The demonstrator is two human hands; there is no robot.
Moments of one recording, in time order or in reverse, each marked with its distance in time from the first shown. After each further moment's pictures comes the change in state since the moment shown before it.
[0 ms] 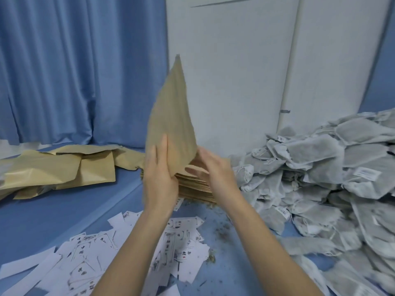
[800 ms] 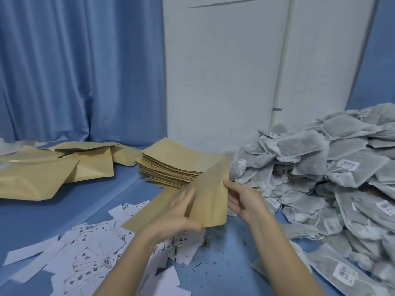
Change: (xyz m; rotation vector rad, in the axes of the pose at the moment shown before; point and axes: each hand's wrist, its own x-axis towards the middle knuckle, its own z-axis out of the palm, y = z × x) left_hand -0.060 -0.016 -0.006 -0.271 -1.087 -0.277; right_hand -0.048 0.033 -0.066 0.346 0.463 0.532
